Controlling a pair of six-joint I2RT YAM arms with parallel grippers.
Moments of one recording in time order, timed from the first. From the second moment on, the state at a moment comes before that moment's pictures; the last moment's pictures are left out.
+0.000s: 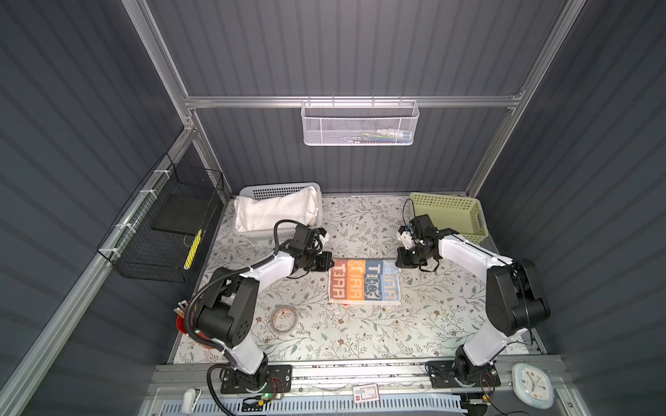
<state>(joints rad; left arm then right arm) -0.43 1.61 0.91 -0.24 0.46 -0.28 0.29 1.65 1.09 -0.67 -0.31 0.16</state>
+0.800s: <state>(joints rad) -0.45 1.38 0.62 -0.22 0.48 -0.56 0.32 1.52 0.85 -0.71 -0.40 0.38</state>
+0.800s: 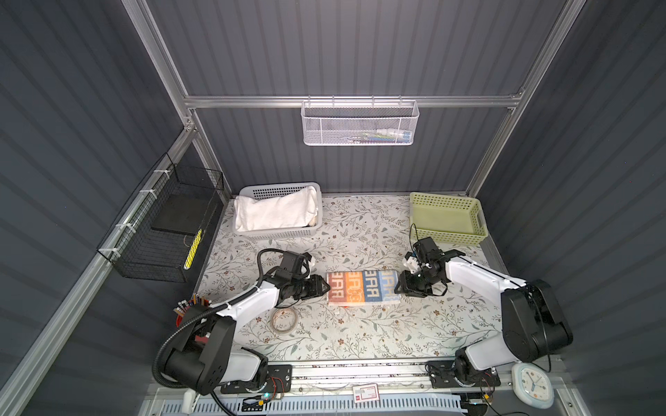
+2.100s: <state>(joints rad) -0.43 1.97 1.89 -0.89 0.29 -0.18 0.35 1.49 0.96 -0.64 -0.25 0.34</state>
